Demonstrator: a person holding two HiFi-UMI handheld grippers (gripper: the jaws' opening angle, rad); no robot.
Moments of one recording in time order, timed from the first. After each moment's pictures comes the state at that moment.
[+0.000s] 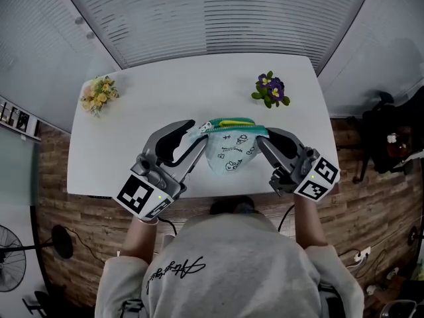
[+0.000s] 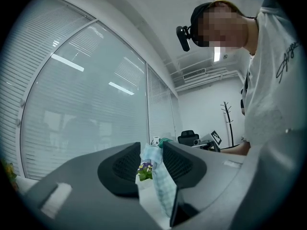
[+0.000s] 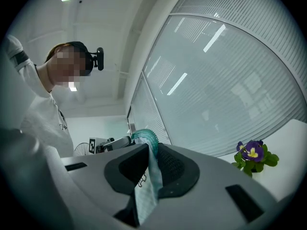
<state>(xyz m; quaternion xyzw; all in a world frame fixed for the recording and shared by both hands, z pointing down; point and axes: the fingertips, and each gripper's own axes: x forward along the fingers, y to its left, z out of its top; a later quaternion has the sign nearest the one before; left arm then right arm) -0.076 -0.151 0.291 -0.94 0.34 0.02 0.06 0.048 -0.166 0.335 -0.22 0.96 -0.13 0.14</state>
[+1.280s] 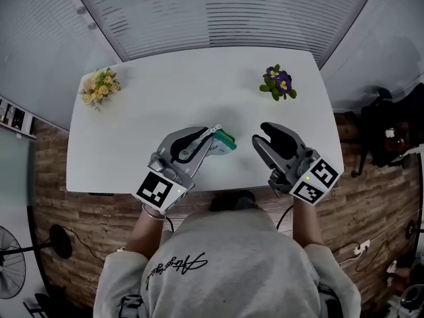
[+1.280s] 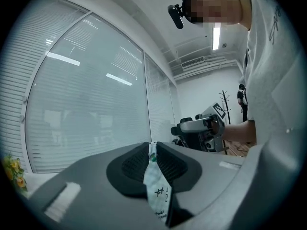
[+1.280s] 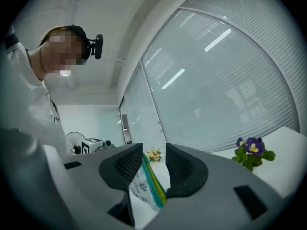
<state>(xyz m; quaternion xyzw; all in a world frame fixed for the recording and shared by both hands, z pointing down) -0.090 -0.144 0.349 -0.94 0.34 -0.03 0.06 0.010 -0.149 0.343 -0.28 0.95 -0.12 0.08</state>
